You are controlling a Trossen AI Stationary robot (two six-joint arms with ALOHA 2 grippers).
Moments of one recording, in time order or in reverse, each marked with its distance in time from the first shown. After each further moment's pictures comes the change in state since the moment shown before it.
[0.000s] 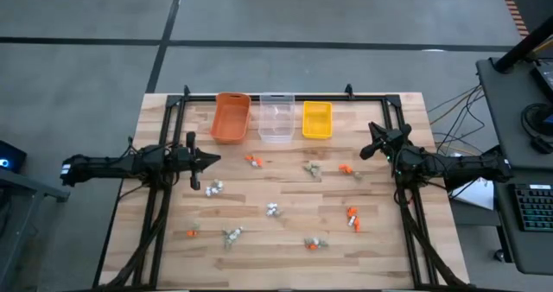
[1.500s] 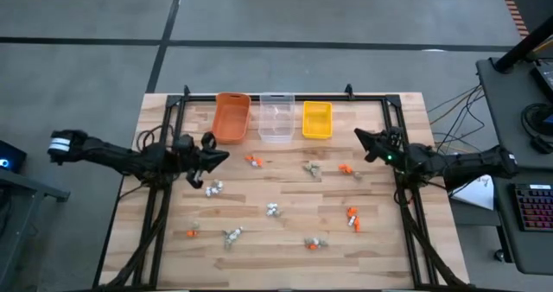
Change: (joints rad) left arm -0.085 0.764 0.121 1.057 0.054 -0.425; right arm 0.002 0.183 0.017 0.353 -0.385 0.605
